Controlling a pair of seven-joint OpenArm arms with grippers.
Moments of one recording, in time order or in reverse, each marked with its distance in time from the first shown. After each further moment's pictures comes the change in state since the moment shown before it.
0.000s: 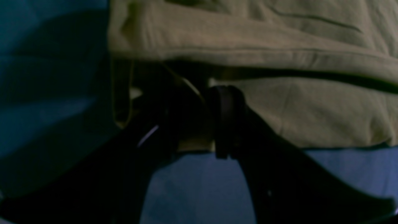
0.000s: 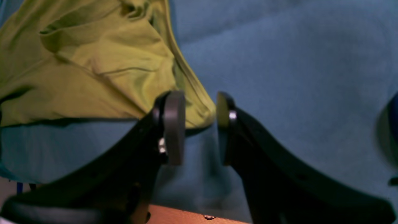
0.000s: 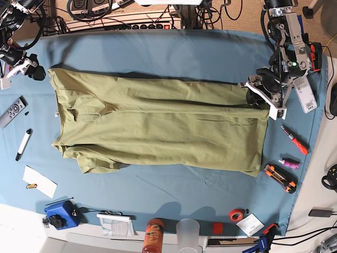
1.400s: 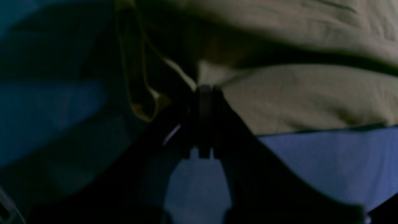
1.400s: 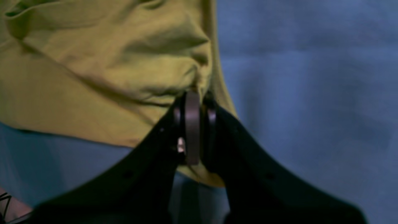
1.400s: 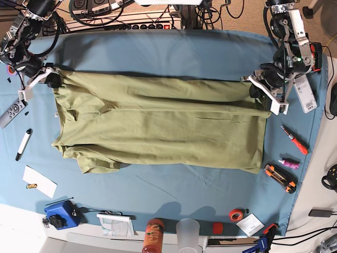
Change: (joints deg) left arm 1.9 -0.1 -4.0 0.3 -3.4 -2.0 3.4; right arm 3.5 -3.5 -10.8 0.5 -17.9 0.4 11.1
